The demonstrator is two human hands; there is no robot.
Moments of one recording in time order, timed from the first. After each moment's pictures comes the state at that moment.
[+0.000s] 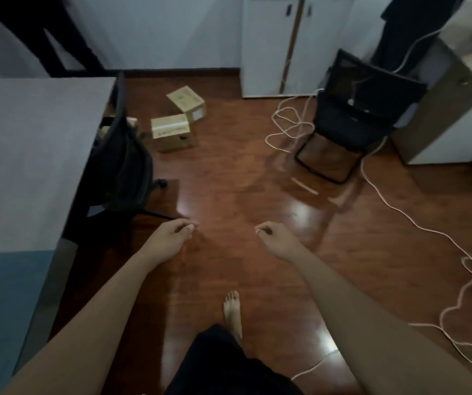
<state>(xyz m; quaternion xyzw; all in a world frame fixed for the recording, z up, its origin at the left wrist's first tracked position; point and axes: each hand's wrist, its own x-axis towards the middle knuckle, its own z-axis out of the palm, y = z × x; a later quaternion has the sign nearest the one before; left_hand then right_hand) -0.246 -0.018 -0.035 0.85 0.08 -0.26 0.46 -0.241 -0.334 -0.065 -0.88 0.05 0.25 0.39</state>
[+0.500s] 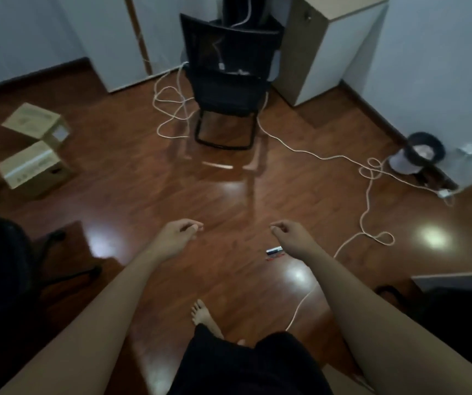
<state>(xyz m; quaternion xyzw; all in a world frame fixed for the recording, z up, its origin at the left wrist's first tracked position) -0.100 -0.276 -0.077 0.81 -0.13 -0.41 0.41 -0.268 -0.561 -0.090 -0.81 0.35 0.12 0.44</state>
